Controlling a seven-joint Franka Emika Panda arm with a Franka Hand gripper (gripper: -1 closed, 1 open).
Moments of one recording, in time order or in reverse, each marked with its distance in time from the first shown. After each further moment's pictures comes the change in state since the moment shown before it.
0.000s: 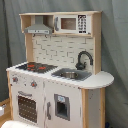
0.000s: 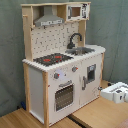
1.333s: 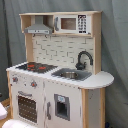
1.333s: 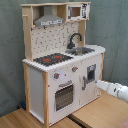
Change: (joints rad) arm -0.103 -0.008 -0.007 0.028 -0.002 -0.009 0.427
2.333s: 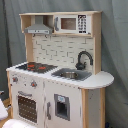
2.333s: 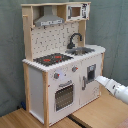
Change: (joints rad) arm -0.045 -0.007 0.000 0.013 -0.049 0.002 0.322
